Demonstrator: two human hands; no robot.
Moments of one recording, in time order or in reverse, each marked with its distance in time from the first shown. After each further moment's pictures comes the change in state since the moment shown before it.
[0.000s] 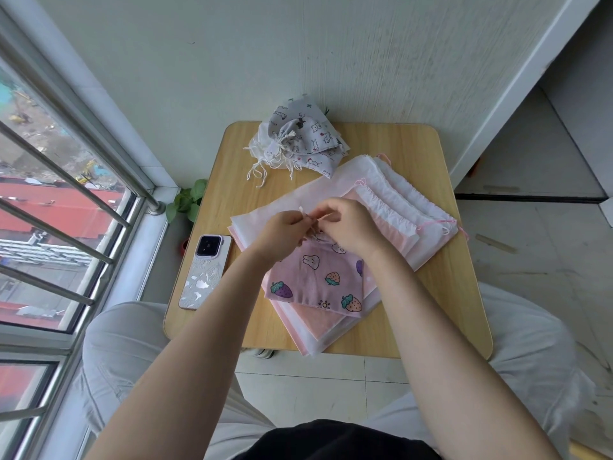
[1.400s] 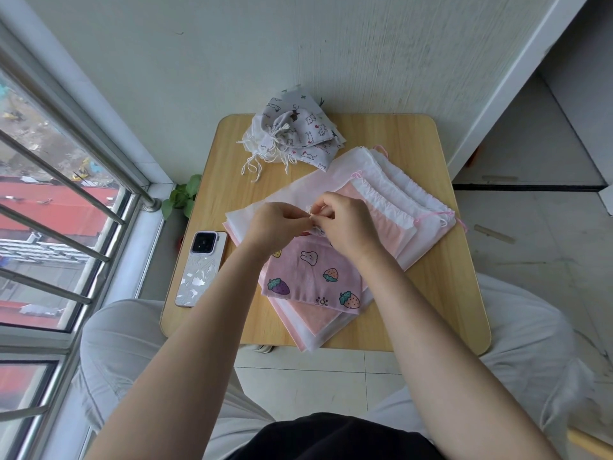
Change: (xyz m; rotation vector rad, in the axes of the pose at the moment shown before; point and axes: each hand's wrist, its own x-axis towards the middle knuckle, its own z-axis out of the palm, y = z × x) left_hand 0.005 -0.001 -0.001 0.023 0.072 -0.032; right_hand -0.005 0.007 0.007 -0.232 0.186 -0.173
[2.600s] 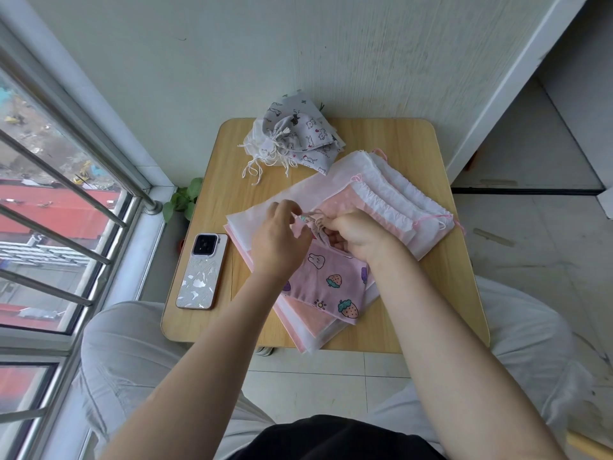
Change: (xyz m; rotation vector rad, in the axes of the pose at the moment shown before) left_hand -0.018 -0.017 0.029 0.264 0.424 0.320; right_hand 0.013 0.011 -0.003 0.647 -0.291 0.663
